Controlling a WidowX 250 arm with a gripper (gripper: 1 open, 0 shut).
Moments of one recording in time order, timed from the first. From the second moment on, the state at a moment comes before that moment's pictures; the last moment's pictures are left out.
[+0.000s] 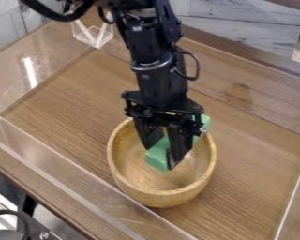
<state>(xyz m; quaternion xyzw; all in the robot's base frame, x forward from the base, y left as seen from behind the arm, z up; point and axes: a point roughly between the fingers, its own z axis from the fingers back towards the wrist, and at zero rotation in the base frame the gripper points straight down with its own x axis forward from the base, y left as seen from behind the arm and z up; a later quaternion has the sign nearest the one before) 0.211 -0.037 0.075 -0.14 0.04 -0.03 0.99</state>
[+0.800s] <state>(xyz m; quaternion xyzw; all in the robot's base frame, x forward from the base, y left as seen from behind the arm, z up) 0.219 -0.032 0.074 -0.14 0.03 -0.03 0.99</state>
